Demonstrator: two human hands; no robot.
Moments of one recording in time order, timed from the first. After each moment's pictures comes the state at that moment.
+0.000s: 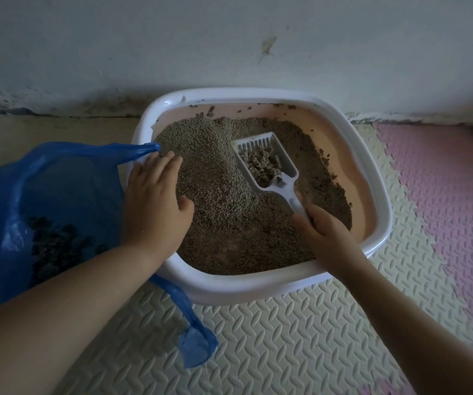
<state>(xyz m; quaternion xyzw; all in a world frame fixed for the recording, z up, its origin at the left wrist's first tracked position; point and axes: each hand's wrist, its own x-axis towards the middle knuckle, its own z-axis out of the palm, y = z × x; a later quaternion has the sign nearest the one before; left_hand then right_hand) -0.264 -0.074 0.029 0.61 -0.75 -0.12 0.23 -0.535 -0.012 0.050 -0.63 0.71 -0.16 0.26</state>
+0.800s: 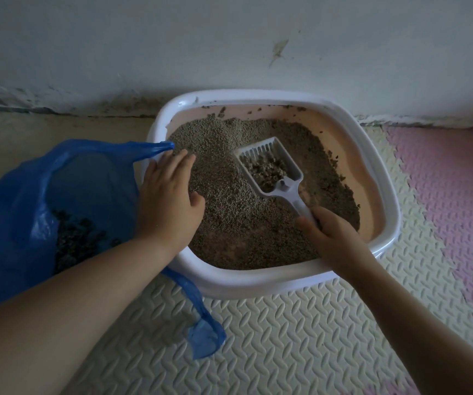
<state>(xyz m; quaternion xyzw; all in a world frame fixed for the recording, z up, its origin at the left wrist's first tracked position) -0.262 -0.073 0.031 0.60 -0.74 -0.14 0.25 -0.527 -0.009 0.061 -0.64 0.71 -0.11 0.25</state>
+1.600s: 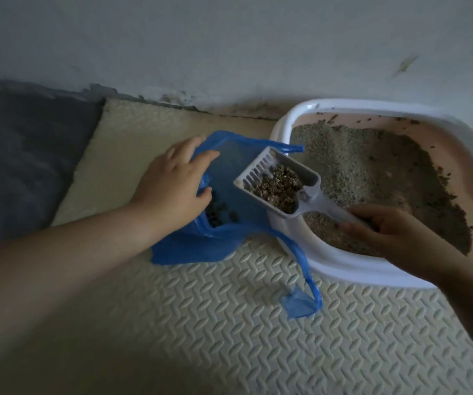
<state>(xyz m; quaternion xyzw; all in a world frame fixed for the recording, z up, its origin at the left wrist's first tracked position) -0.088 -0.008 0.103 0.64 -0.77 -0.05 0.08 -0.419 0.002 0.122 -0.74 0.54 -0.10 0.40</state>
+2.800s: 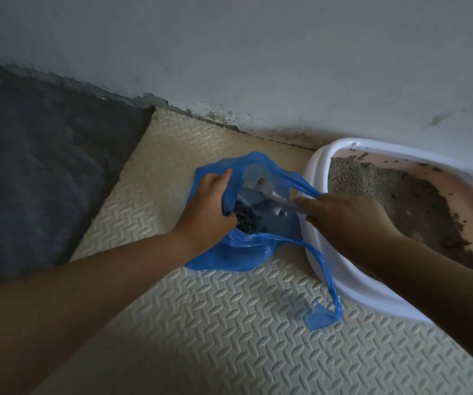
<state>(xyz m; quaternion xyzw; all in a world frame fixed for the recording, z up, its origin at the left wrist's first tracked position) -0.051 0.021 0.076 0.66 -0.60 -0.32 0.30 -0.285 -0.025 0.144 -0.90 0.41 0.12 -0.05</state>
